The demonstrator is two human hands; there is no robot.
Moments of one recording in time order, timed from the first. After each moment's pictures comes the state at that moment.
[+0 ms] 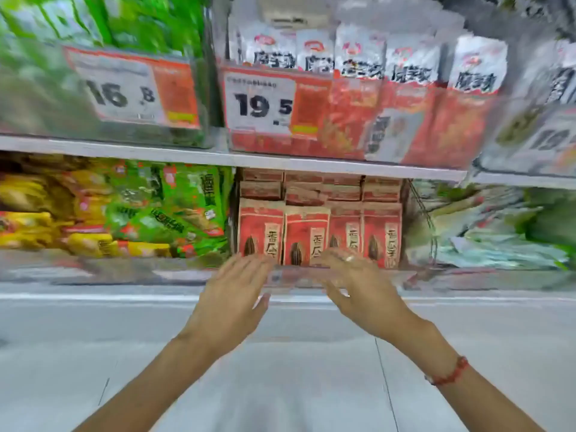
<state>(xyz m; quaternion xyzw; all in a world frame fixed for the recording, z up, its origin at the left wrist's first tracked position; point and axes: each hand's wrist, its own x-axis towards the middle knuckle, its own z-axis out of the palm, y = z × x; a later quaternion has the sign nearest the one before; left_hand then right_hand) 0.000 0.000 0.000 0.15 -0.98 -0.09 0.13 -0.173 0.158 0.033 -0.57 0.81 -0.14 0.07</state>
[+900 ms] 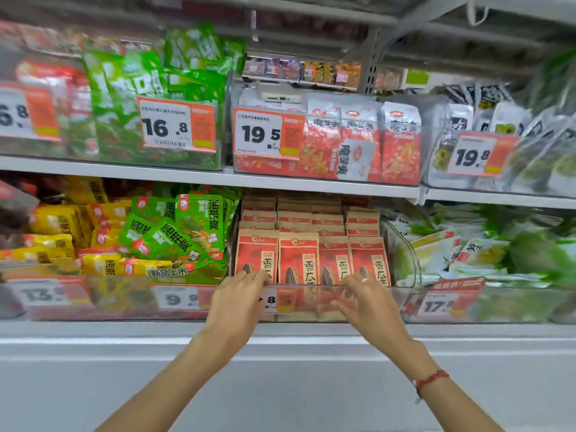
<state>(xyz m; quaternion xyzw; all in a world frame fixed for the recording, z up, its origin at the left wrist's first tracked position) -0.023 0.011 -0.030 0.24 -0.94 0.02 0.25 -0.196 0.178 -0.037 -0.47 0.84 -0.23 -0.16</state>
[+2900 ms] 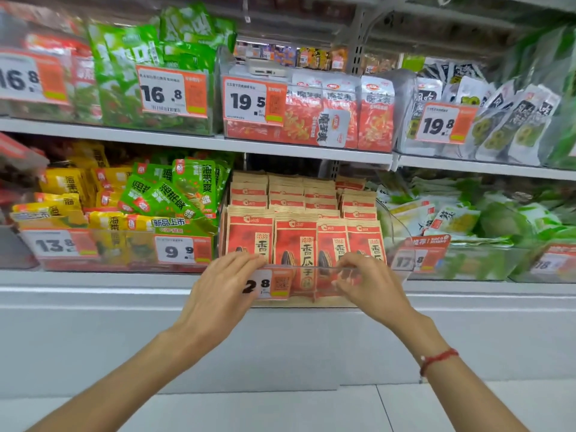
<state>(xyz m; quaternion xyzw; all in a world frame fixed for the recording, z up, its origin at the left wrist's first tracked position) 0.037 0.062 -0.049 0.11 -0.93 0.00 0.35 -0.152 0.243 -0.021 -0.45 0.86 -0.25 -0.07</state>
